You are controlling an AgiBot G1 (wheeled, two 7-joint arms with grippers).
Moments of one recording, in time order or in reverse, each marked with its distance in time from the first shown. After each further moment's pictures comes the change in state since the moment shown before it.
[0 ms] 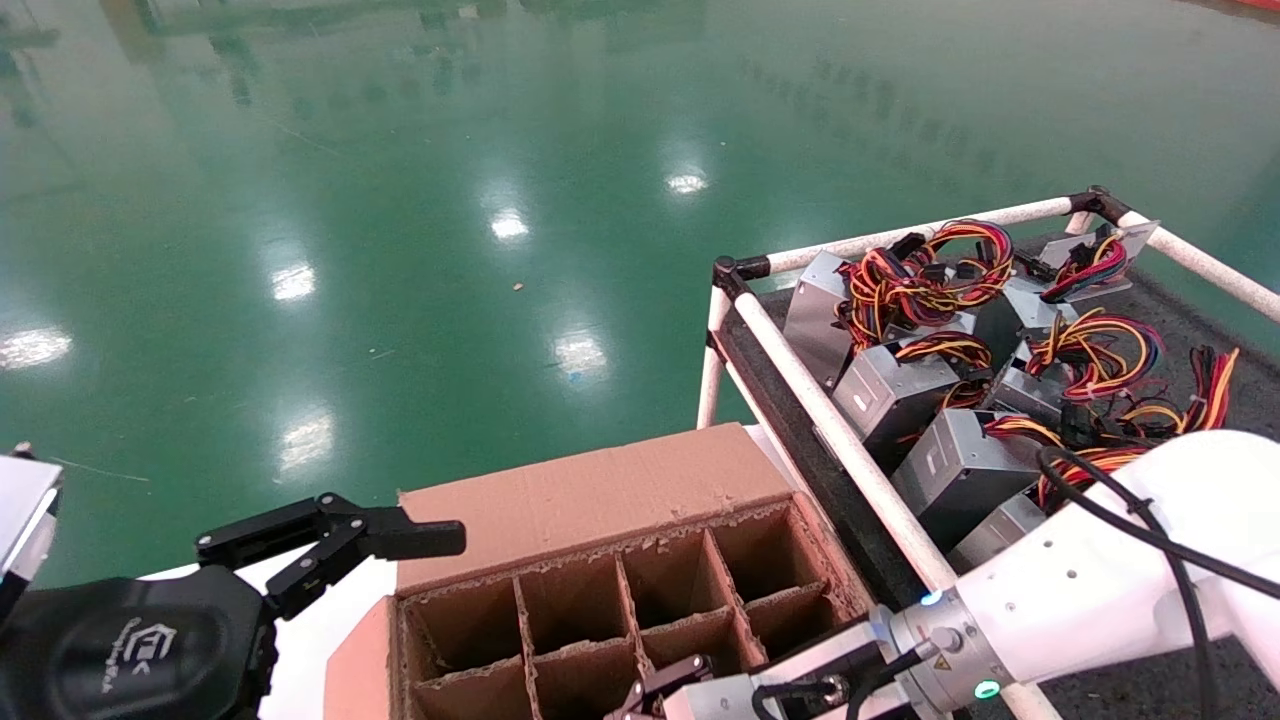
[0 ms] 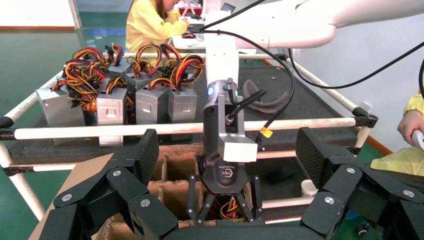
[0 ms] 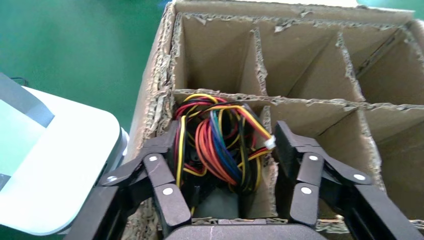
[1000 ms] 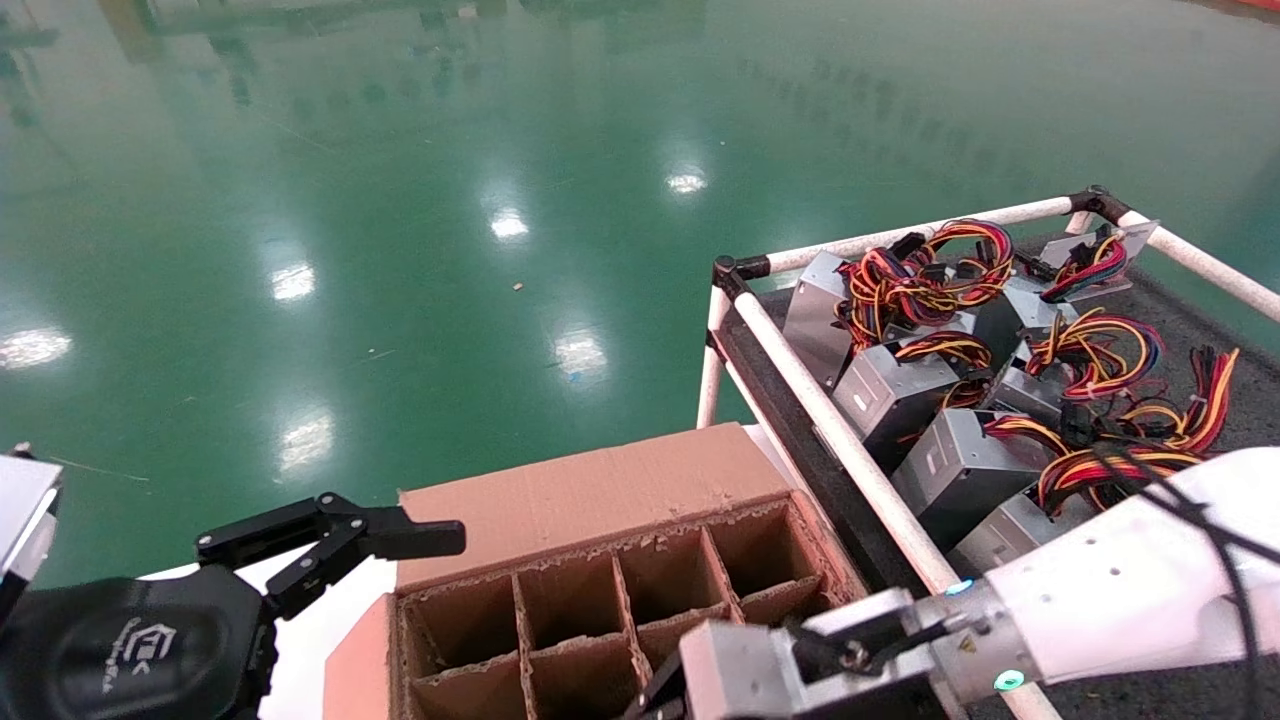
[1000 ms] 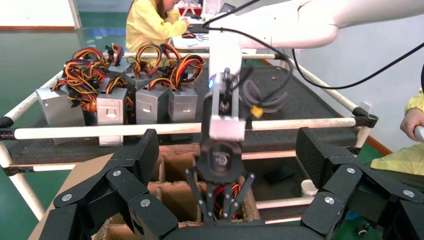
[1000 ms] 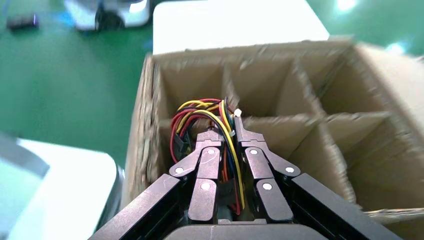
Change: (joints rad) left arm 0.000 0.000 0.000 0.000 0.000 0.000 0.000; right arm -0.018 0.053 0.044 0.000 0.164 -0.015 0.078
